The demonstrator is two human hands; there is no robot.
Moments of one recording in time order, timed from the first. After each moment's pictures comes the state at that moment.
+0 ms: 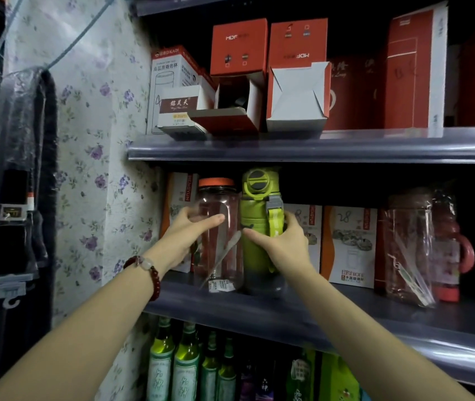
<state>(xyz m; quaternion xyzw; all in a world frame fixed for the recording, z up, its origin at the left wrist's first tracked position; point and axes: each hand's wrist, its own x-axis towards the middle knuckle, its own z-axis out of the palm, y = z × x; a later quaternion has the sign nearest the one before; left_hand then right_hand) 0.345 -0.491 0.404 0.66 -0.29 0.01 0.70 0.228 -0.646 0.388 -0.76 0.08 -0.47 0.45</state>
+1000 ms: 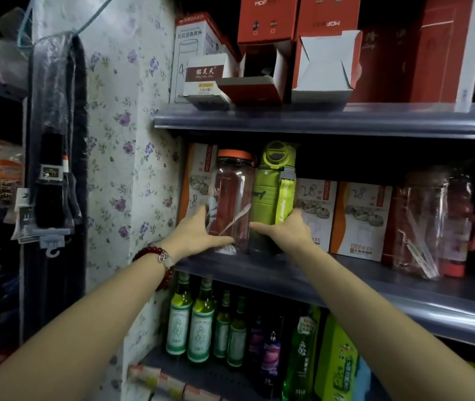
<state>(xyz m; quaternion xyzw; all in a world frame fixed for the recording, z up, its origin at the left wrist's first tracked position) 0.328 -0.456 0.355 0.85 -0.34 0.09 0.39 0.217 -0.620 0.377 -0.83 0.21 -0.32 0.41</state>
